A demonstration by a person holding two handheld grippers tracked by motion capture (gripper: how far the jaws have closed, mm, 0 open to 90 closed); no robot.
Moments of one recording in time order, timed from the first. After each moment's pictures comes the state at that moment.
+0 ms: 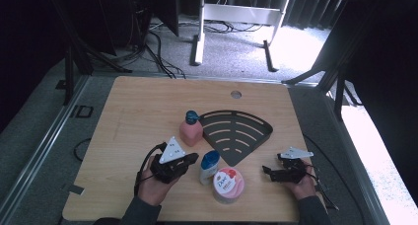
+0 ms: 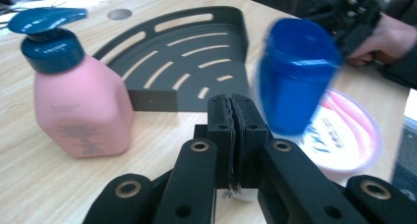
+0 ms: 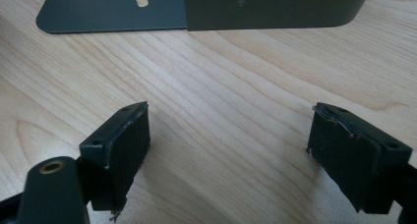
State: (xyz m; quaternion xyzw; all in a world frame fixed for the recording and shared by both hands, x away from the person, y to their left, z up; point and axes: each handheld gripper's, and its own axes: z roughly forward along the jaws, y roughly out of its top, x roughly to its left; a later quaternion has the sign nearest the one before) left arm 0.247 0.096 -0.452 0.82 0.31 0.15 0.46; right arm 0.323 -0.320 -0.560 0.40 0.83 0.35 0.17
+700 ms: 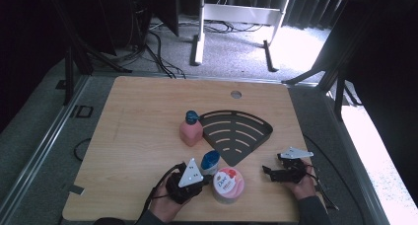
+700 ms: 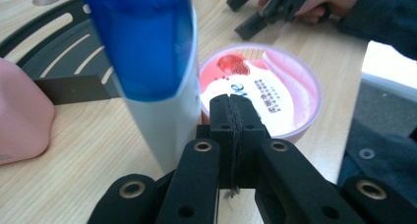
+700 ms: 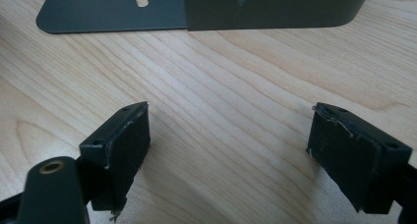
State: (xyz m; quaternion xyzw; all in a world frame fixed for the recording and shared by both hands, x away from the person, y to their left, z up) left arm 0.224 0.052 -0.488 0.85 0.25 0.14 0.44; right arm 0.323 -0.320 -0.560 0.40 0.83 0.35 0.17
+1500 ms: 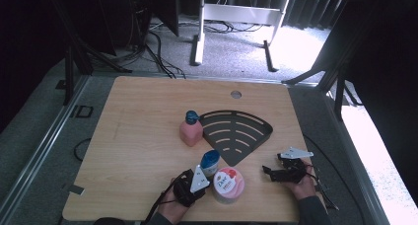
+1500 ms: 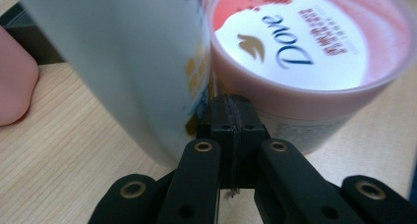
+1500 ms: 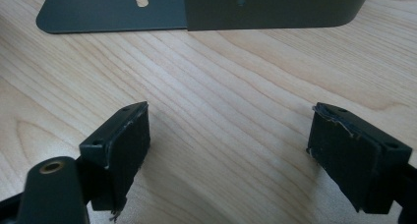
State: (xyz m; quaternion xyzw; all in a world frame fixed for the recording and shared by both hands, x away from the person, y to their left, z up) left arm 0.231 0.038 -0.533 0.86 0.27 0.16 0.39; right arm 0.323 -0.320 -0.560 0.40 0.83 0.35 0.17
